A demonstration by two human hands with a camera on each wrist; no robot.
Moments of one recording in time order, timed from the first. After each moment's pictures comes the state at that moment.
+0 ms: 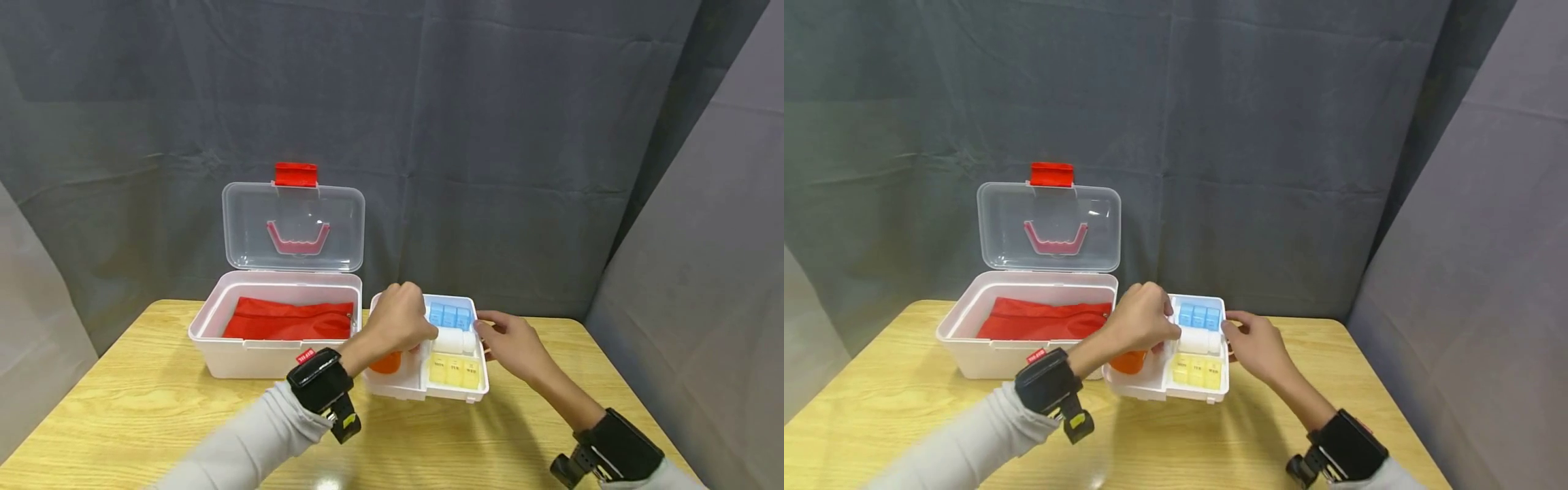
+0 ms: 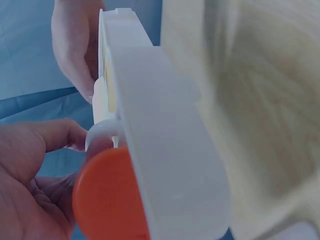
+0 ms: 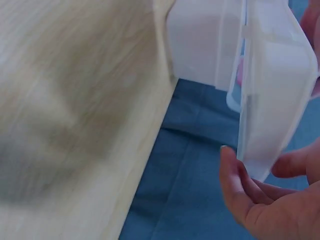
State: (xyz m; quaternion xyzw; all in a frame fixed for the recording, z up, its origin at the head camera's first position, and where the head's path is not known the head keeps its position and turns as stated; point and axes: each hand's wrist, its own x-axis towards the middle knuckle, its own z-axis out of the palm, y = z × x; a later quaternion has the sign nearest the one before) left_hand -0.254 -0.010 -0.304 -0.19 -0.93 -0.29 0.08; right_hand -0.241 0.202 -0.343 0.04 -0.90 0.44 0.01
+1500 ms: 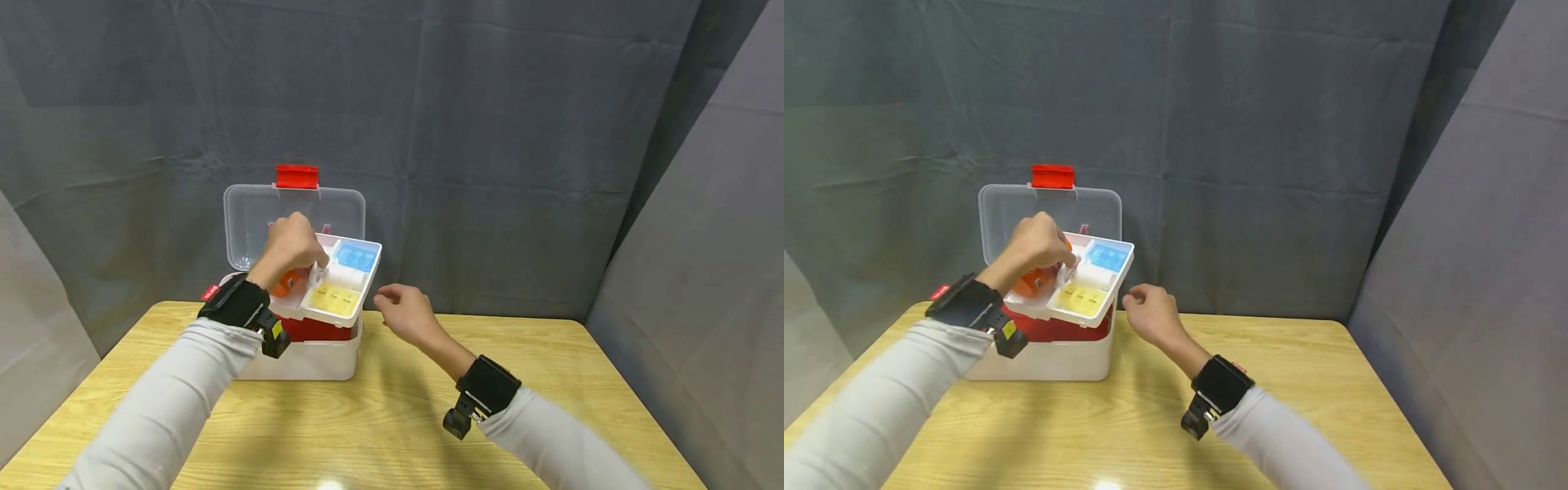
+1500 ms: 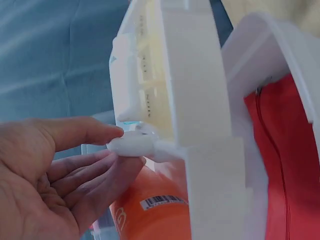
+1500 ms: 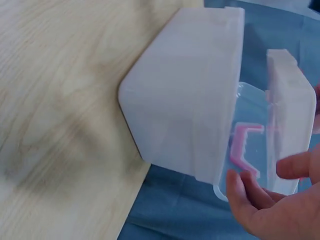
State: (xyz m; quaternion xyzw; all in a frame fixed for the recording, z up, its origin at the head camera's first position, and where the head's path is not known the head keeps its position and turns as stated) left_hand -0.315 -0.150 -0.238 0.01 -0.97 -0.25 0.07; right_hand -0.281 0.061 -0.334 0.11 -0.89 0.45 0.03
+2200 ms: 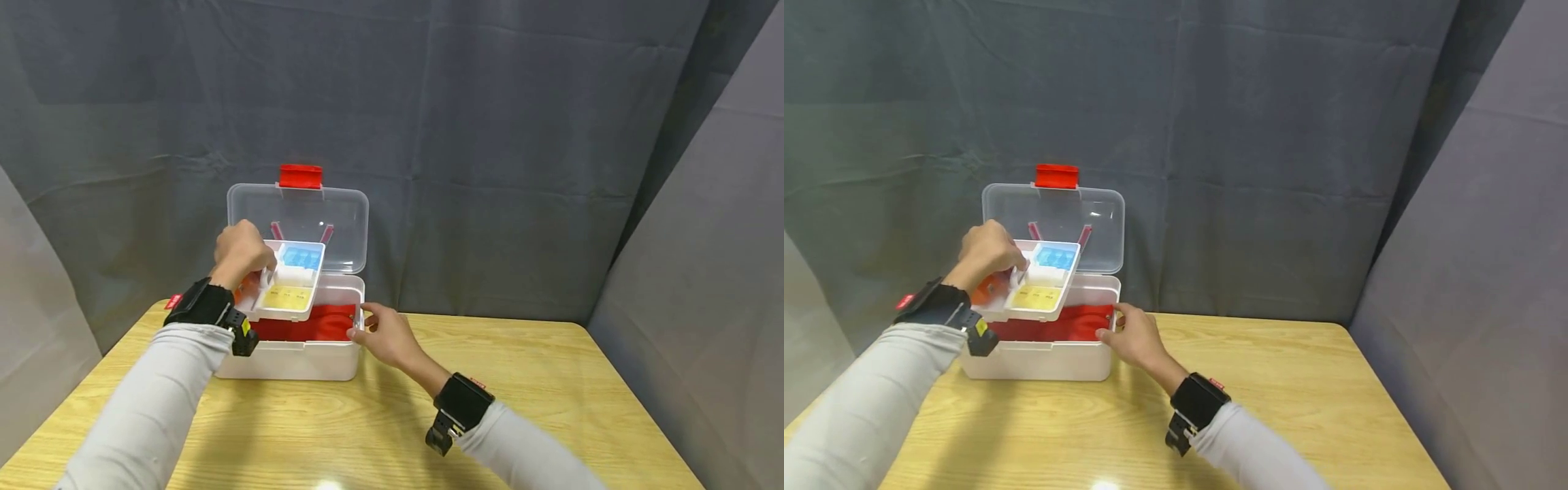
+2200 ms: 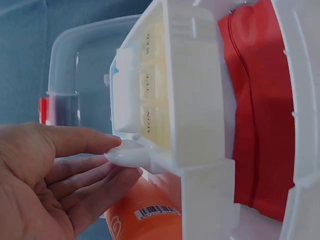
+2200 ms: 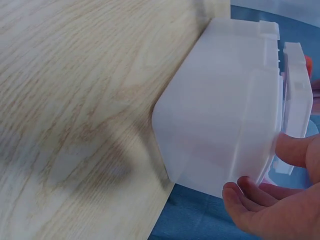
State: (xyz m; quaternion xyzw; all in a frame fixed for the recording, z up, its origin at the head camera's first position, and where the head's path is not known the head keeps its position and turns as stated) left_hand -0.325 -0.217 -0.263 0.11 -0.96 -0.23 0.09; right_hand -0.283 0.043 -0.374 0.16 -0.90 0.41 0.02
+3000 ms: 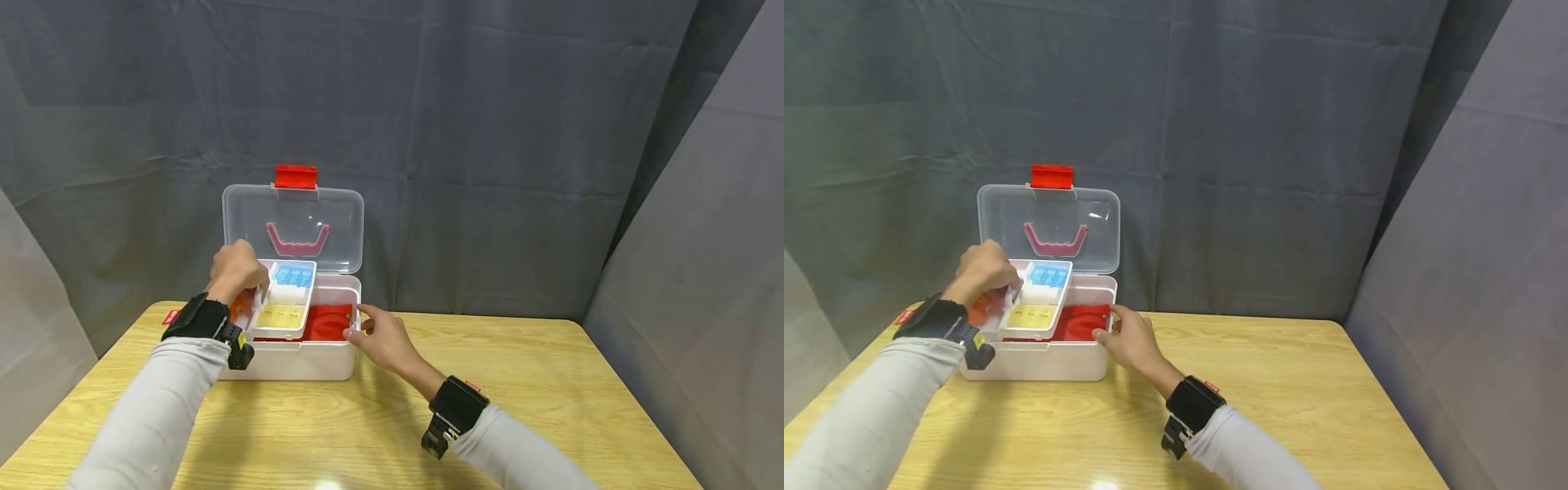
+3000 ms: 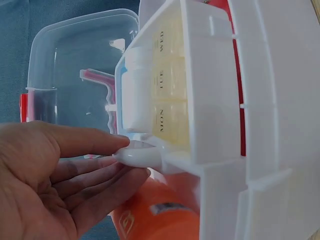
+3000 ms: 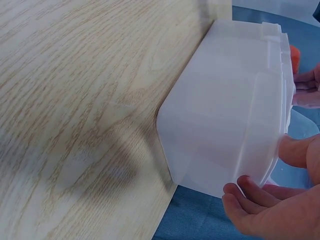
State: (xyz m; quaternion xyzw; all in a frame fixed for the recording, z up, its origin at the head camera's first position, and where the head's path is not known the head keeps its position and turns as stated) left_hand -0.324 -0.227 -0.291 0.11 -0.96 -0.24 0.05; right_hand -0.281 0.038 -0.381 0.17 -0.90 0.41 0.04
